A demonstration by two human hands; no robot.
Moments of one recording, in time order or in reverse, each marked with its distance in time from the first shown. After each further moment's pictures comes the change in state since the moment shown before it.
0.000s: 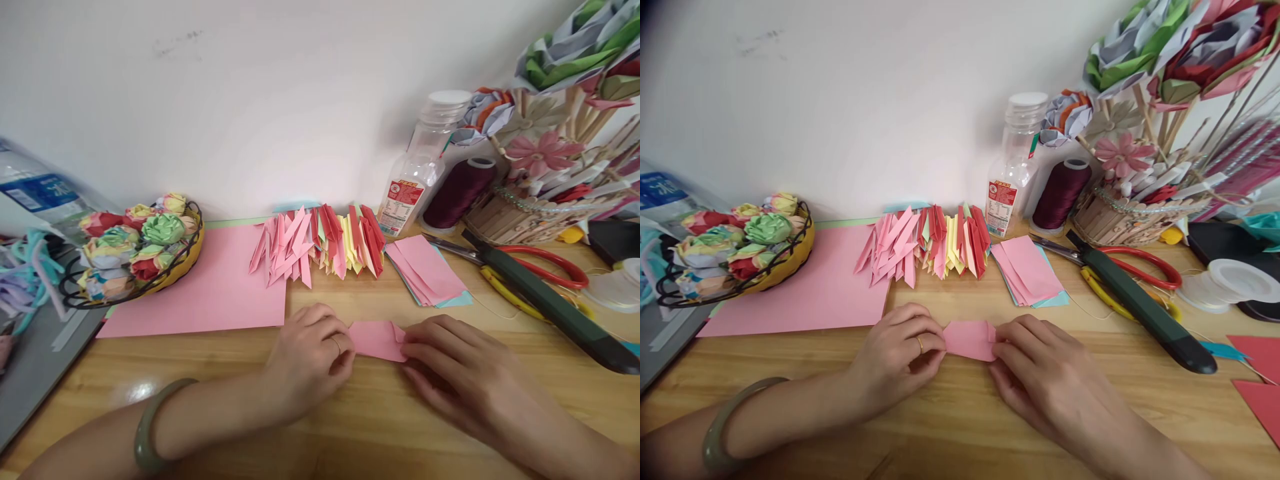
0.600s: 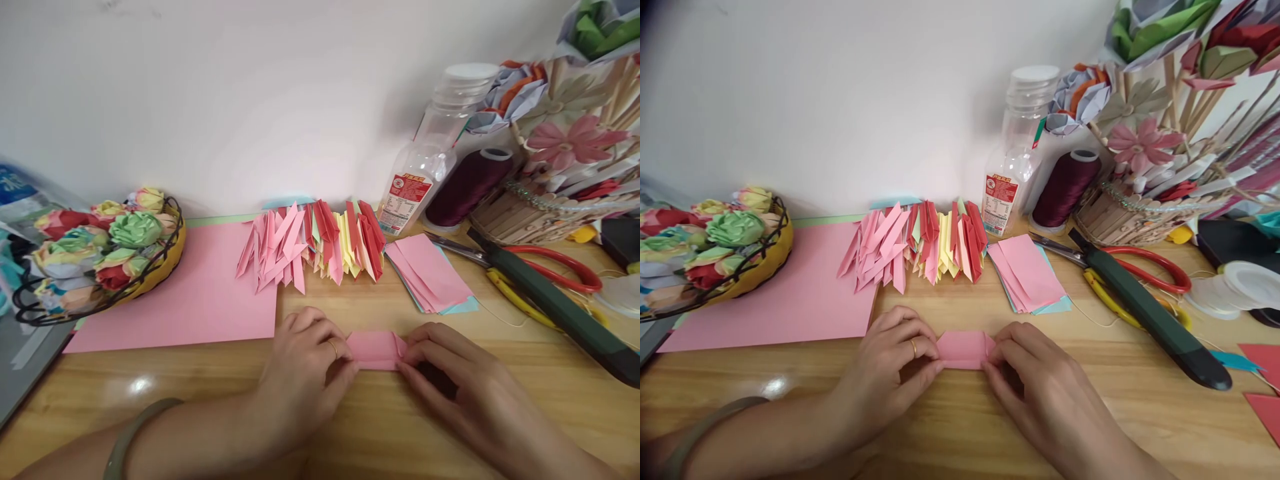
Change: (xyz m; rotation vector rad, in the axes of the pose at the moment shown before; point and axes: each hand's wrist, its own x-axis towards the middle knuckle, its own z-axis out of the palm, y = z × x) left_hand 0.004 0.006 -0.002 -0.143 -0.133 -0.260; right_hand -0.003 0.001 0.013 0.255 -0.074 0.333
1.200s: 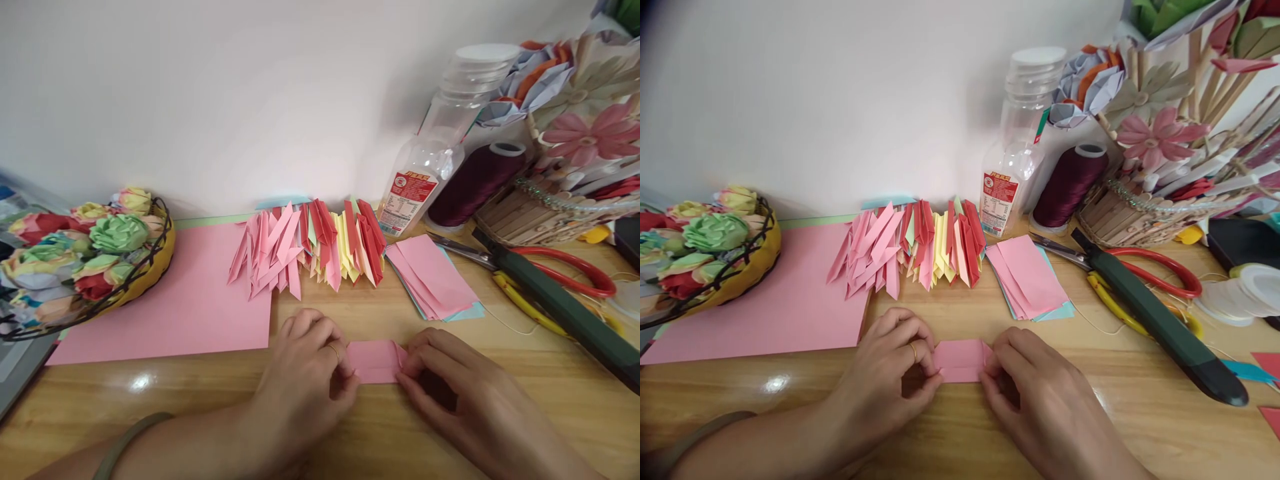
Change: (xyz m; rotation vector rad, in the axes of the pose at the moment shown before) left_hand 0.007 0.000 0.005 0.055 -0.039 -0.073; right_hand 0.007 -0.003 0.000 -0.076 -0.007 0.053
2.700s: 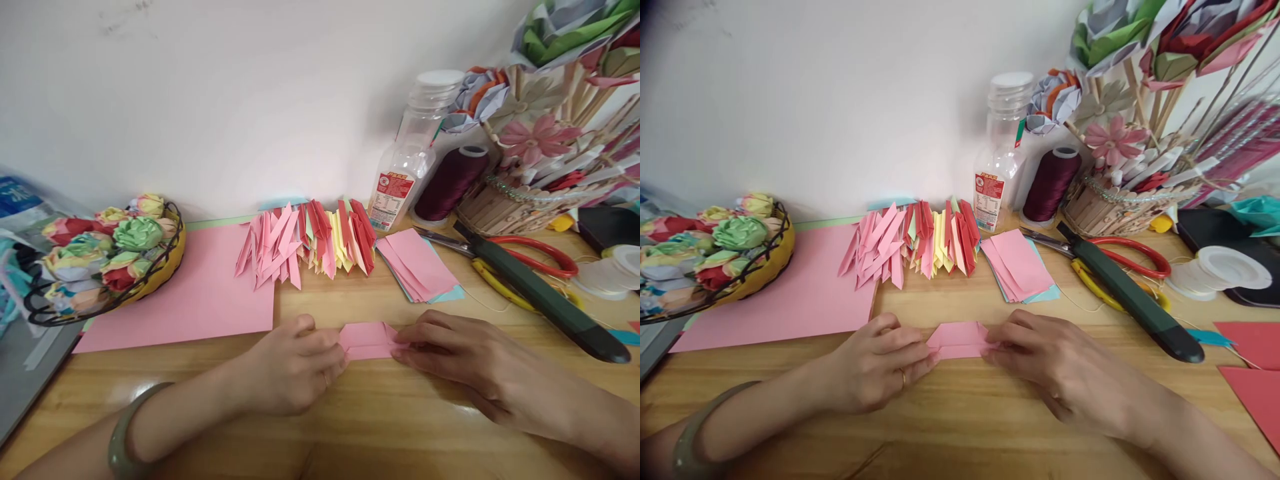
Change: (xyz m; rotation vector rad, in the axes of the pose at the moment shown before) left_hand -0.005 -0.020 -0.026 0.330 -0.043 0.770; right_hand 0.001 0.027 -0.037 -0.056 -0.219 -0.504
